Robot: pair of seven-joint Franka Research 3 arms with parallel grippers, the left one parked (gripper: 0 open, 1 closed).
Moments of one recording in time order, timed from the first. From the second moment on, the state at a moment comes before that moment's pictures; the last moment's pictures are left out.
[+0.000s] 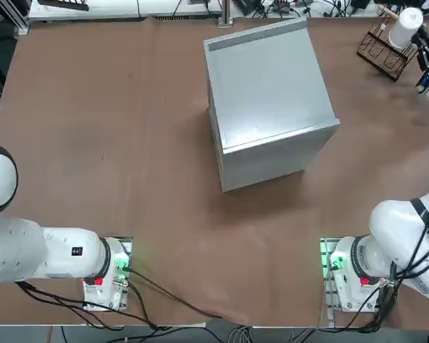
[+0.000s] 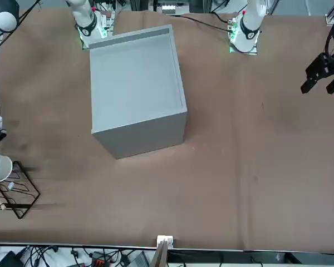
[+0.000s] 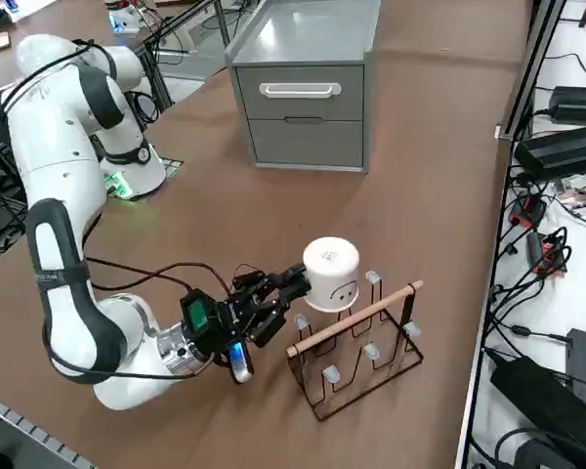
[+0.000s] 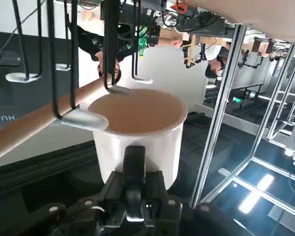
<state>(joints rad) -0.82 1.07 0.00 -1.28 1.73 1.35 0.69</state>
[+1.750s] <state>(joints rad) -0.80 1.08 0.00 -1.28 1.72 1.41 0.65</state>
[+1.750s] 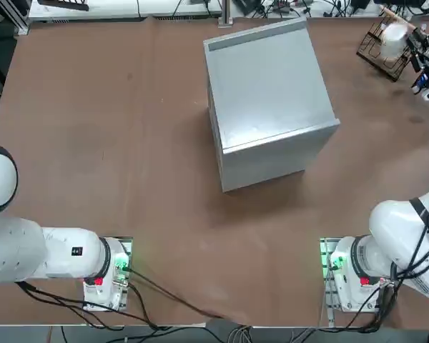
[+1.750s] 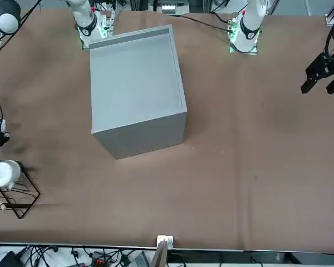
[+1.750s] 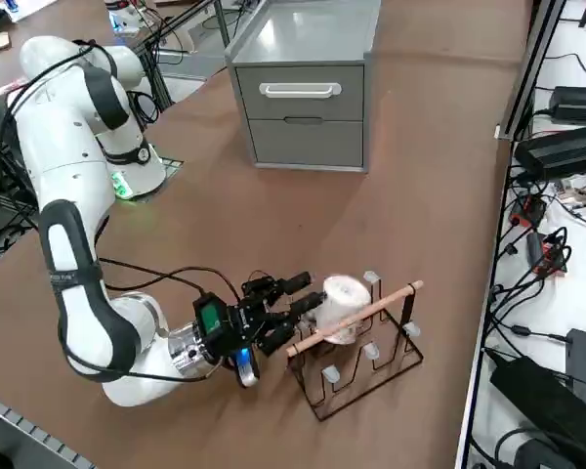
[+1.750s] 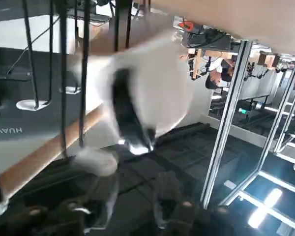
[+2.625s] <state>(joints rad) -0.81 0.93 -0.02 -1.12 1.36 1.41 0.60</state>
